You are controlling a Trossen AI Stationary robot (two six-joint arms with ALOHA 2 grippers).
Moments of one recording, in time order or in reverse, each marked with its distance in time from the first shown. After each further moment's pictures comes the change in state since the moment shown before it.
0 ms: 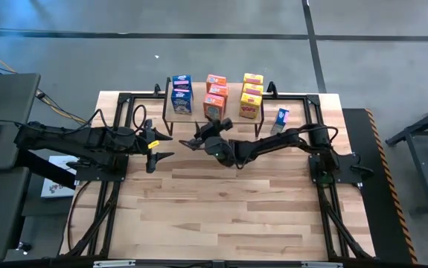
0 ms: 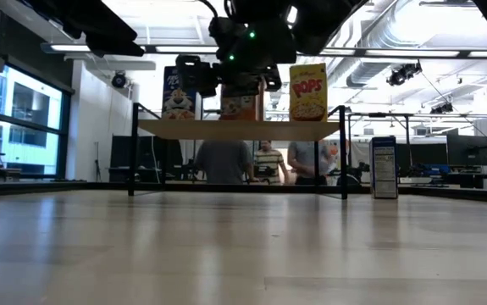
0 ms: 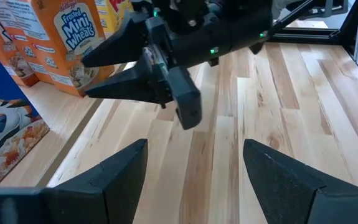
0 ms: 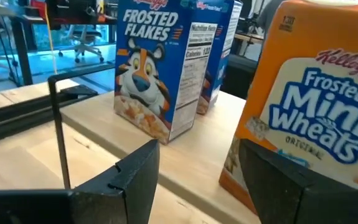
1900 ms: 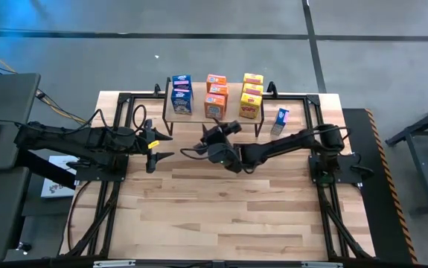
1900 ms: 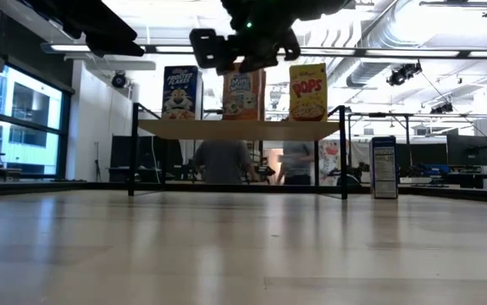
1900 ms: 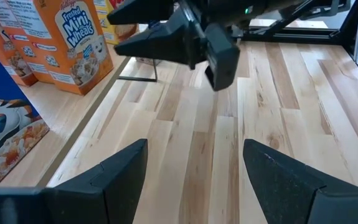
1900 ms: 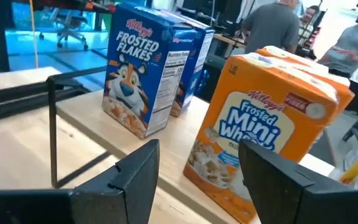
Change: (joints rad) left arm 0.000 0.000 0.000 0.000 0.000 0.000; right arm 0.076 -0.123 0.000 -0.244 0.126 0.011
